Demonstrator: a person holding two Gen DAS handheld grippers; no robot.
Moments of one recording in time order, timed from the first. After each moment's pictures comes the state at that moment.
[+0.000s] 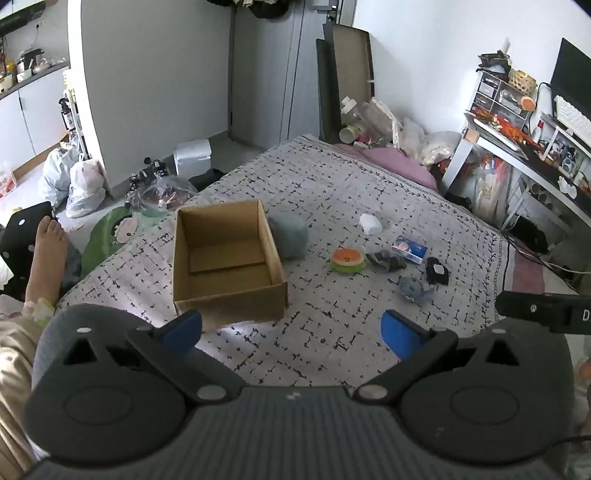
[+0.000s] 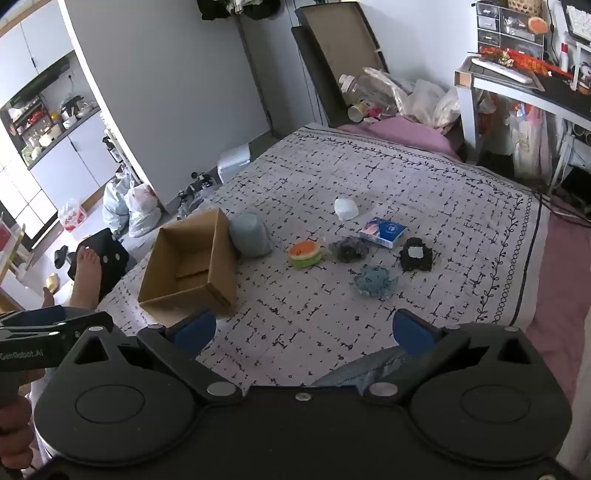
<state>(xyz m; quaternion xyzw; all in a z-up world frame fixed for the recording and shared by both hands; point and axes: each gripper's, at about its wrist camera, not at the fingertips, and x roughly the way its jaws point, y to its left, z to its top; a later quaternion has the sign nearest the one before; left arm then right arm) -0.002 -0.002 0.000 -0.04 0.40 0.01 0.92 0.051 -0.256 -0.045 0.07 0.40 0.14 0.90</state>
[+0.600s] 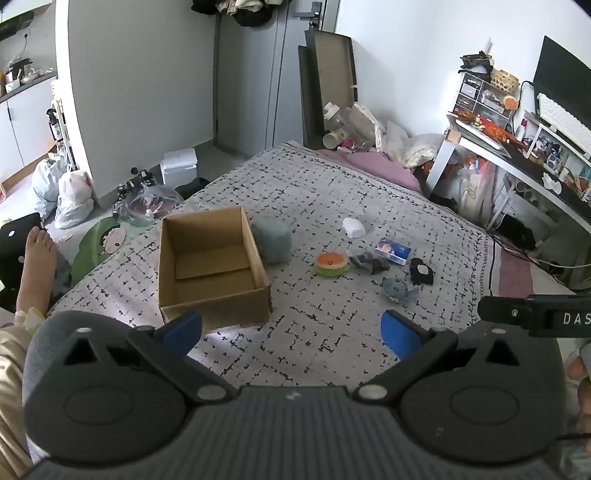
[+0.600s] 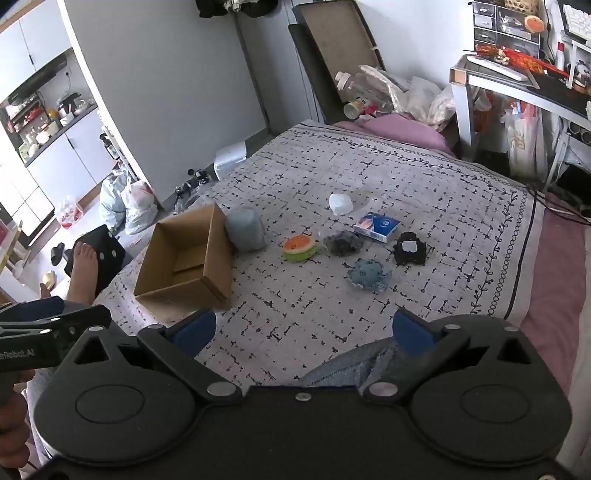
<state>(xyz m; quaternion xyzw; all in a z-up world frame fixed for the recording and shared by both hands) -0.006 -0.010 0.004 -0.05 0.39 -0.01 0.92 0.043 -0.258 -0.045 0.05 0.41 0.13 0.90</state>
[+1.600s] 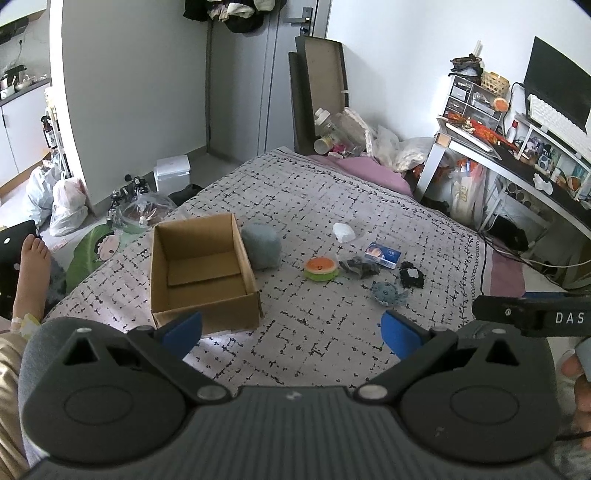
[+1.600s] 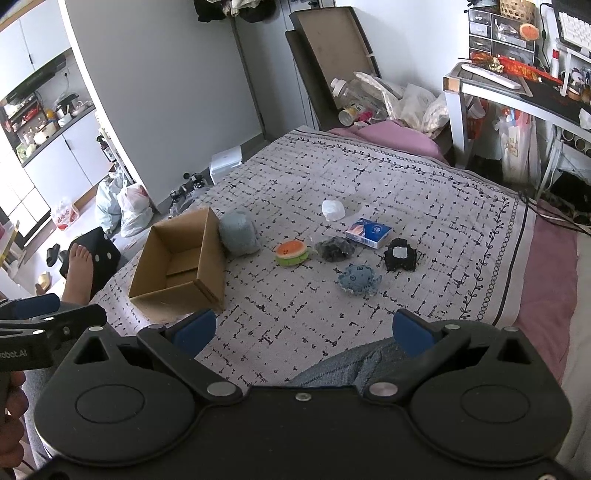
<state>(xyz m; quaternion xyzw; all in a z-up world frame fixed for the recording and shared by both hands) -0.011 -0.017 0.009 -0.04 0.38 -0.02 0.92 0.042 -0.264 -0.041 0.04 0.40 0.12 0.91</state>
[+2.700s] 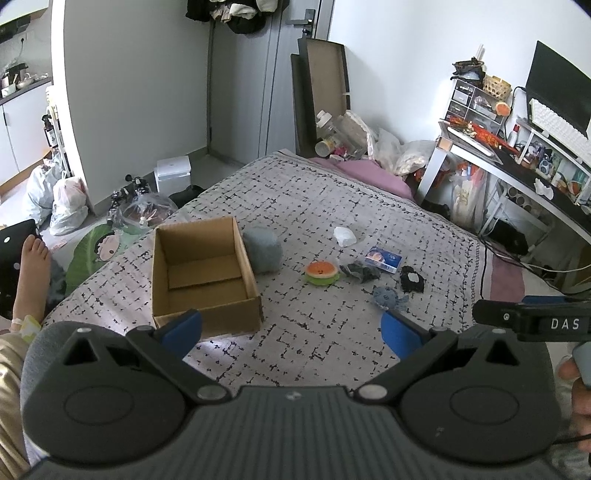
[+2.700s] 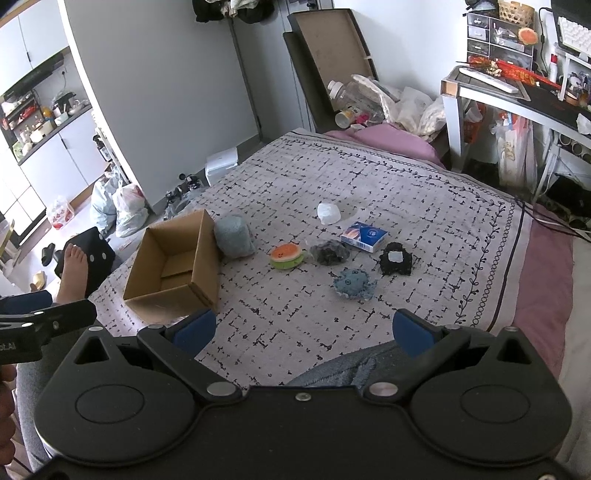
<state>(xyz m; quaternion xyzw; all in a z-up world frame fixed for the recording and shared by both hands) -0.009 -0.015 0.009 -0.05 0.38 -0.02 0.92 0.045 -0.264 -0.042 0.04 0.40 0.12 0.91</state>
